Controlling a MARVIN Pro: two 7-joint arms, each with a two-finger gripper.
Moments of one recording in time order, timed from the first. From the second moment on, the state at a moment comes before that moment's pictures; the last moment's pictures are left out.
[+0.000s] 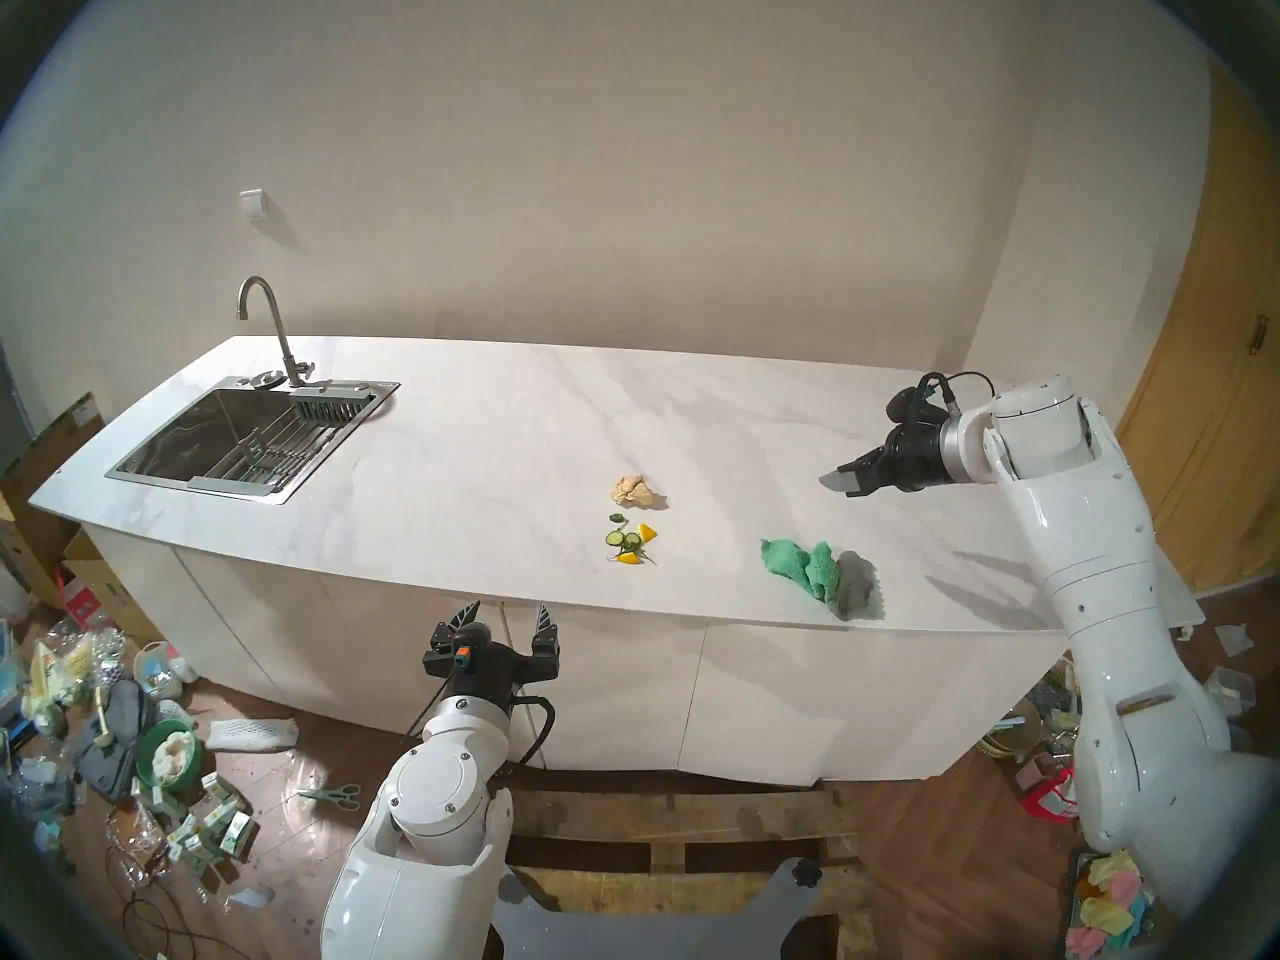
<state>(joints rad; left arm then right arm) 1.91 -1.56 -1.52 -1.77 -0.02 -0.01 0.05 -0.98 -1.07 1.54 -1.35 -0.09 0.84 0.95</state>
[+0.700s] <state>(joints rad) 1.91 -1.56 -1.52 -1.77 -0.02 -0.01 0.05 -1.18 -1.24 1.86 -1.50 -0.02 0.65 0.65</state>
